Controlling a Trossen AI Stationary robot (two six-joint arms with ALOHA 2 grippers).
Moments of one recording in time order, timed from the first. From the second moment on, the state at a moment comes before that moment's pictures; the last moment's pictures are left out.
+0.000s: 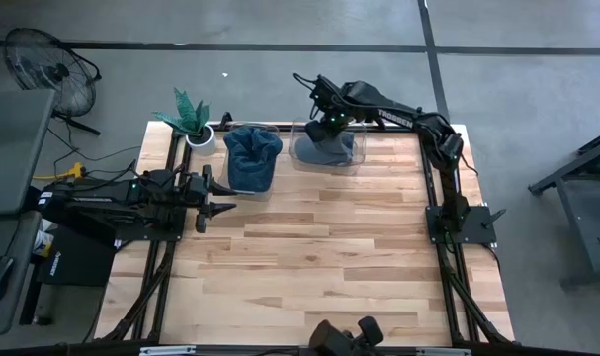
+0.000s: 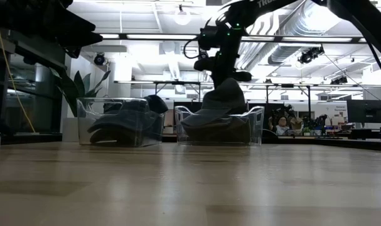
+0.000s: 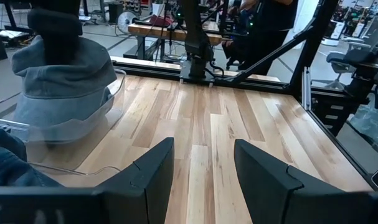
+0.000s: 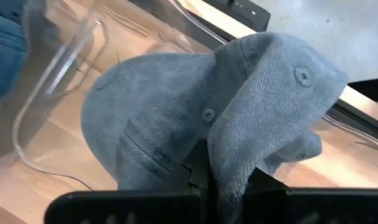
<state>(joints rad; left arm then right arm) 0.00 0.34 0.33 -0.11 -0.04 -0.11 -0.59 2.05 1.93 -1.08 0.06 0.46</state>
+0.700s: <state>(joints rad) 0.00 0.33 0.33 -0.12 -0.03 -0.12 -0.59 2.12 1.93 -1.11 0.01 0.44</state>
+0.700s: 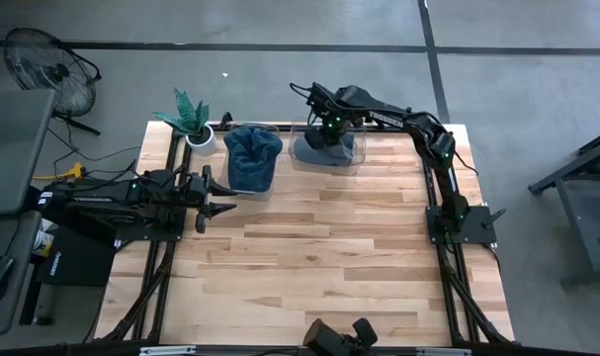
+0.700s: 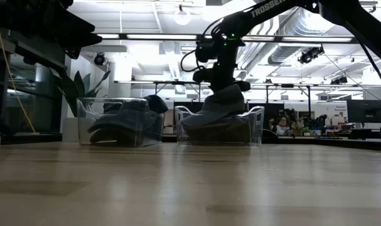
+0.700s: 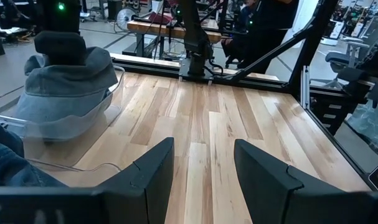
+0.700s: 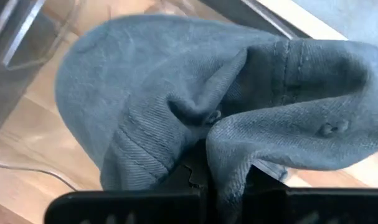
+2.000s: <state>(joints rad) 0.00 0.34 0.33 -0.13 -0.03 -0.14 -0.63 2.06 1.94 -1.19 0.05 0.36</state>
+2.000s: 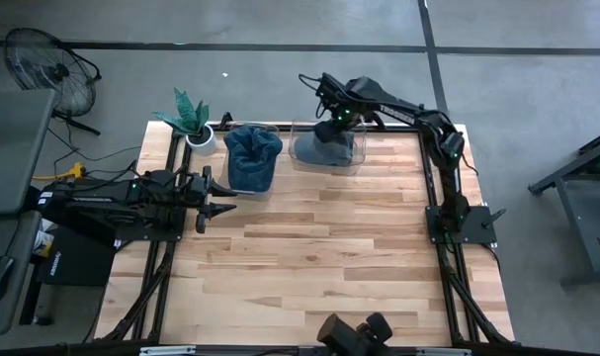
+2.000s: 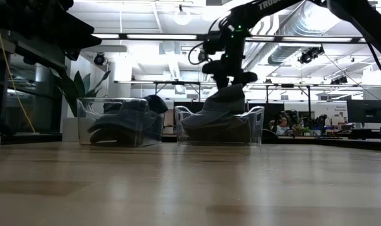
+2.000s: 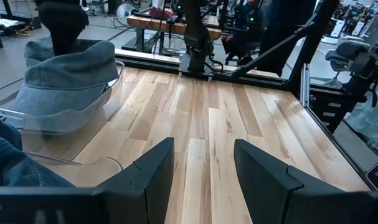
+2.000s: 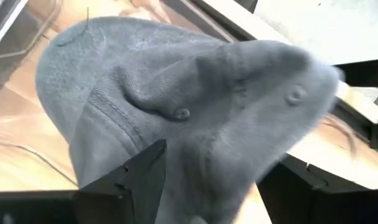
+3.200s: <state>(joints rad) 0.00 0.34 0.33 -0.13 -0.03 -0.14 -0.53 1.92 1.89 -1.14 0.03 0.07</state>
